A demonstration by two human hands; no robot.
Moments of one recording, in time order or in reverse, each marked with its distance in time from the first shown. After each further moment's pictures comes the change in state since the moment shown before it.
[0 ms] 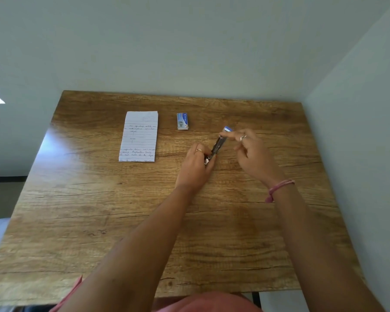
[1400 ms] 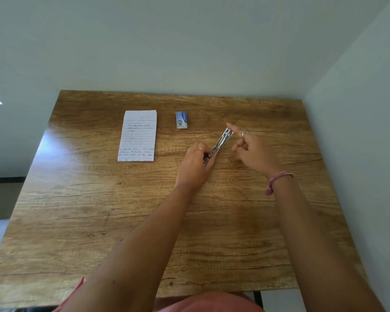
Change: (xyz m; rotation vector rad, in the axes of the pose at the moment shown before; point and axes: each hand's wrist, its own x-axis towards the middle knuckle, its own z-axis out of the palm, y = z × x) left_hand 0.000 0.005 -0.003 0.017 0.009 -0.008; right_hand 0.011 0.010 0.001 0.127 -0.145 0.258
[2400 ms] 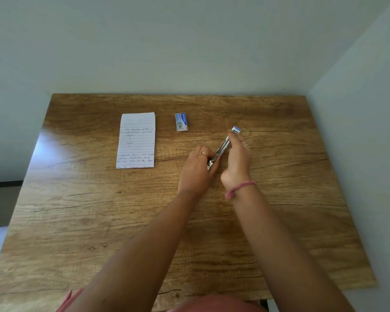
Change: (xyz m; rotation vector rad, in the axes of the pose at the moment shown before) left_hand 0.003 -0.005 0.004 0.005 -0.029 -0.004; right_hand 0.019 -0.051 0.064 1.330 0.628 0.570
